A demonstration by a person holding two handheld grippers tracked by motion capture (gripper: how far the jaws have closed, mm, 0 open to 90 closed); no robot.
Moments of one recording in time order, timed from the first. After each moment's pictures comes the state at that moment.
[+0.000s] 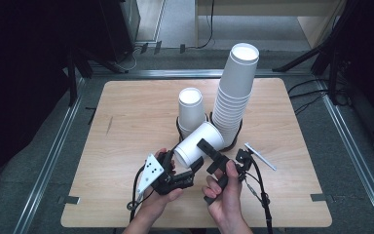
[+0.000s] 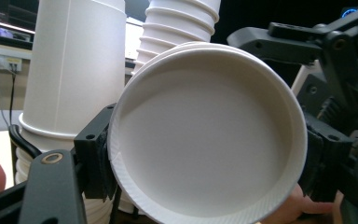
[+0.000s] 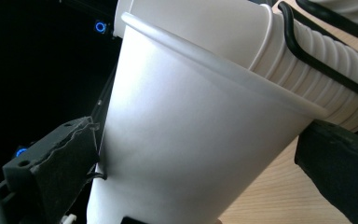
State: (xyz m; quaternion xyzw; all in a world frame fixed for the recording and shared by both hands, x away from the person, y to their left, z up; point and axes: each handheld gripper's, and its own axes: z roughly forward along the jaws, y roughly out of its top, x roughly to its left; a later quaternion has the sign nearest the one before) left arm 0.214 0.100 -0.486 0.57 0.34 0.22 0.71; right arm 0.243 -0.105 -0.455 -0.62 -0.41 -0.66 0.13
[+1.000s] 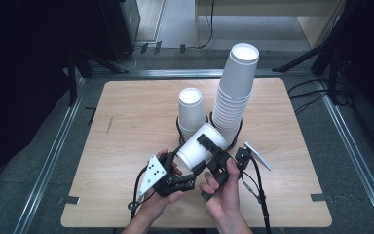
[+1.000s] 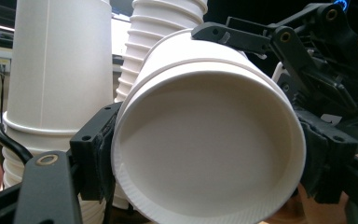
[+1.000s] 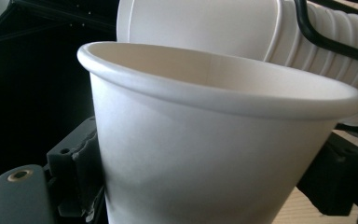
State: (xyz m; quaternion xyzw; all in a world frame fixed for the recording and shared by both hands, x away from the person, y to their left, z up) left arm 0.213 0.098 -0.489 0.59 0.32 0.22 0.71; right arm 0.251 -0.103 -0.464 -0.61 -0.36 -0.68 0.19
